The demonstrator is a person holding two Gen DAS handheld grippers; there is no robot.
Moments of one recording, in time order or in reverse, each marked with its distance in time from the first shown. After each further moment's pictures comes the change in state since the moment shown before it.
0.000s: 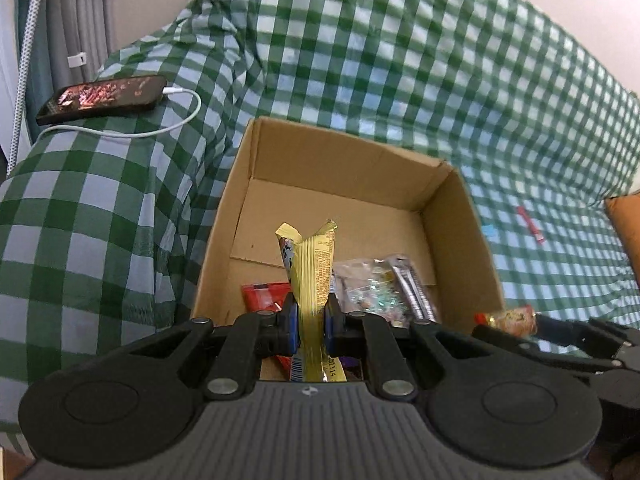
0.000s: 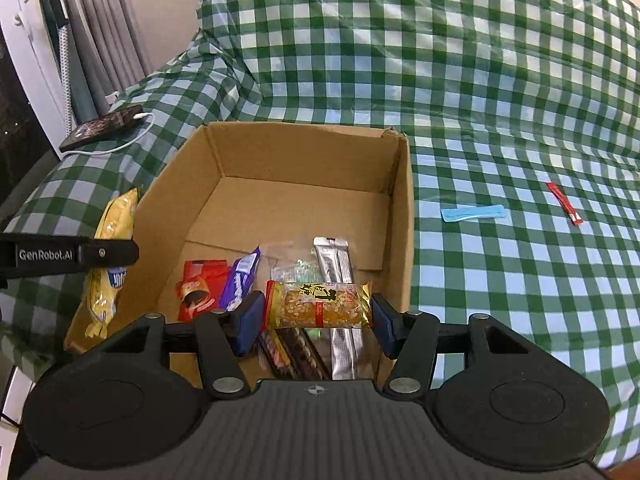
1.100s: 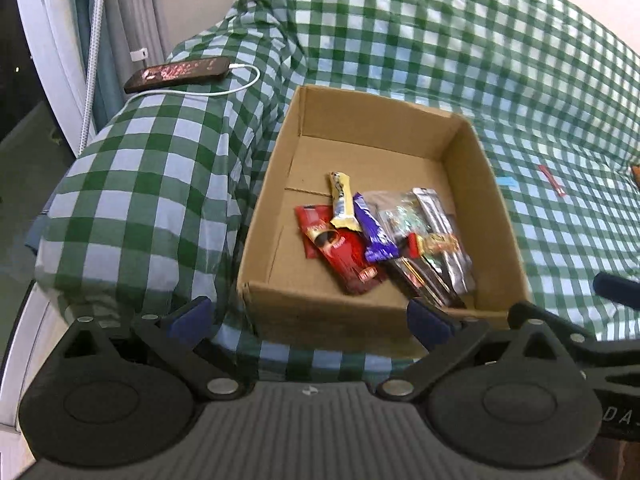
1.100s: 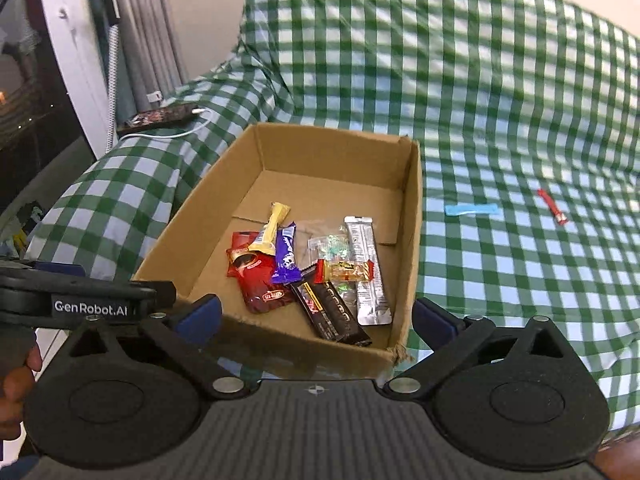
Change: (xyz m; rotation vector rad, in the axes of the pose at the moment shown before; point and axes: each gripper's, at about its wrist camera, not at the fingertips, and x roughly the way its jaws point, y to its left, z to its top) left arm -0.095 -0.018 -0.090 0.025 0.012 0.165; right arm -0.100 0.033 -0.058 -0.062 -0.067 0.018
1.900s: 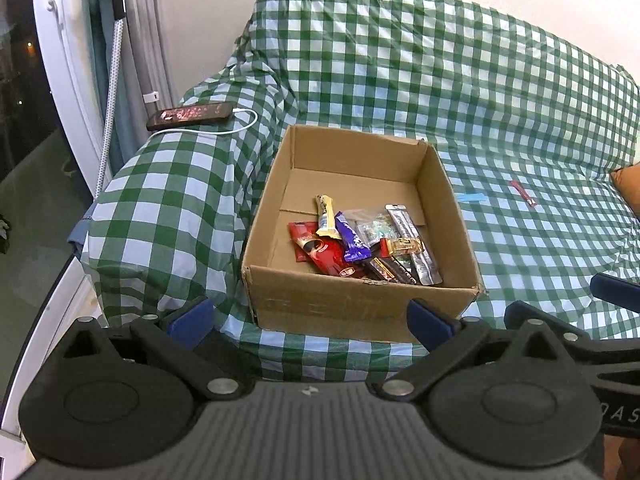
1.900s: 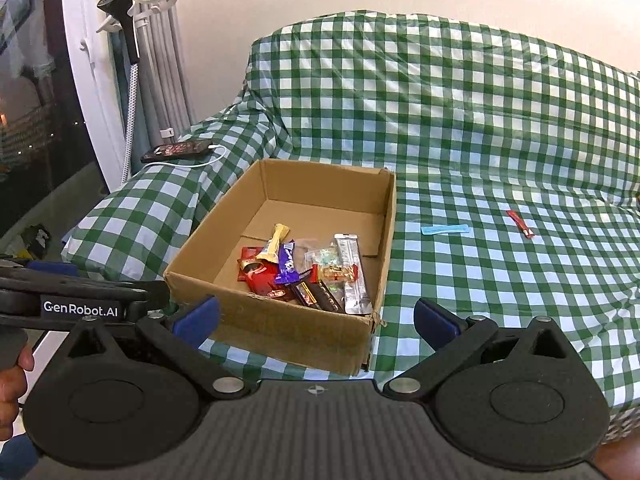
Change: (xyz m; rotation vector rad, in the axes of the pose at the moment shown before) left arm -0.083 -0.020 -0.044 0.021 -0.129 0.004; right arm -0.086 -0.002 -0.045 0.005 -0.140 -0.015
